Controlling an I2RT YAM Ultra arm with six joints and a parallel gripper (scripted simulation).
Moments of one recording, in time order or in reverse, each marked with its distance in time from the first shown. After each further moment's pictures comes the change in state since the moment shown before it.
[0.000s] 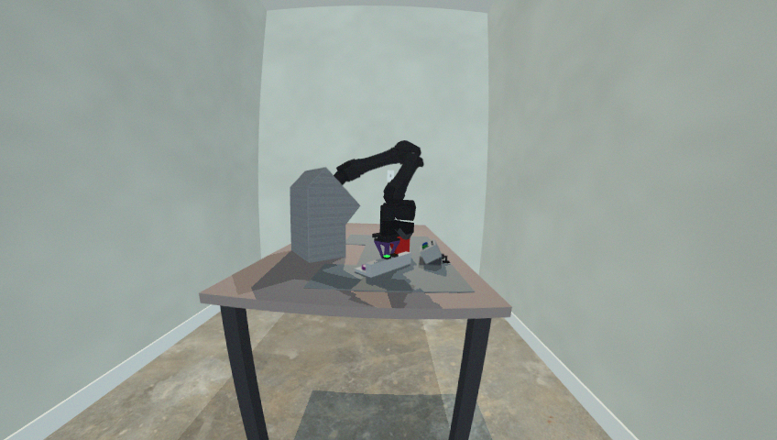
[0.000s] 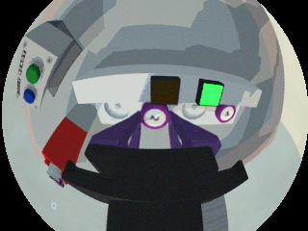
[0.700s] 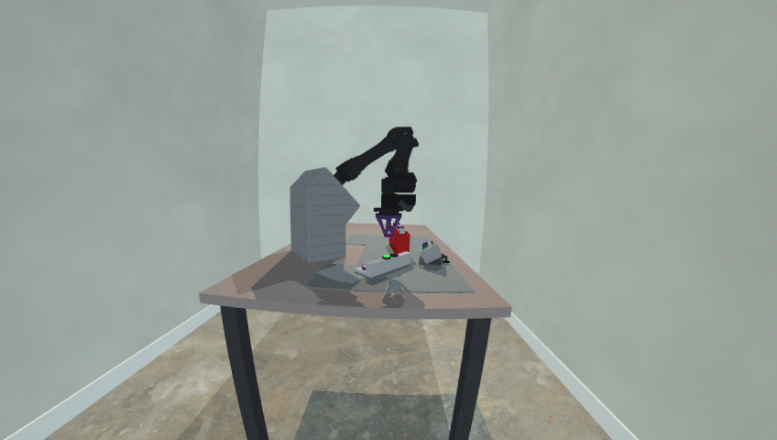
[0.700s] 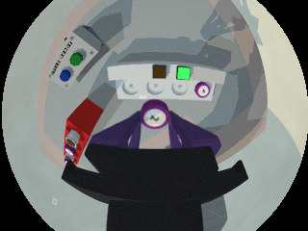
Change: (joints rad) arm -0.200 -0.274 -0.048 -0.369 -0.041 -0.238
